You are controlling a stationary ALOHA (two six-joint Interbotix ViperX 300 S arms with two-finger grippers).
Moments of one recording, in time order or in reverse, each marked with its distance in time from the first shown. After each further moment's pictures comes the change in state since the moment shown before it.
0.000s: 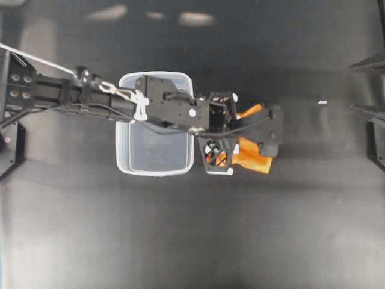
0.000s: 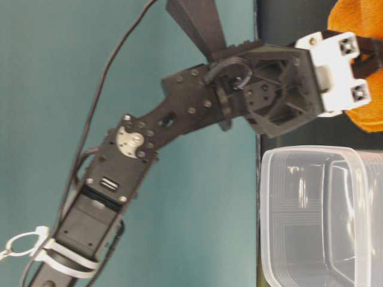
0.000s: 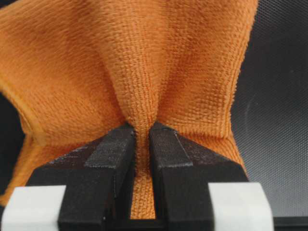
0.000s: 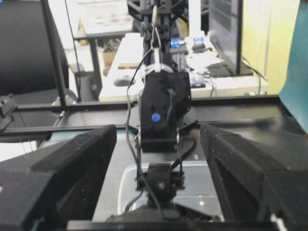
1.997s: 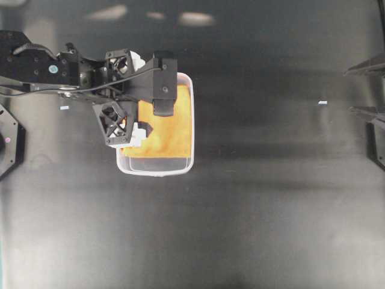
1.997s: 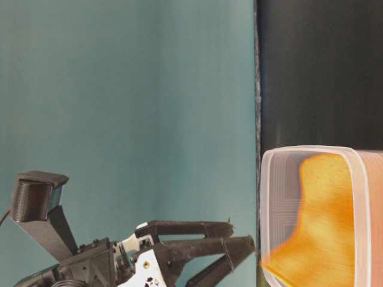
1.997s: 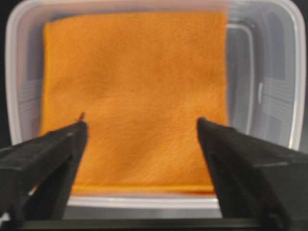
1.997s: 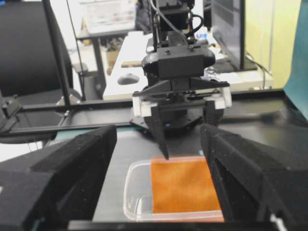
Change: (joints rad) left arm 0.080 -0.640 0.560 0.000 0.055 -0.021; right arm 0.002 -0.008 0.015 0.000 -0.003 0.029
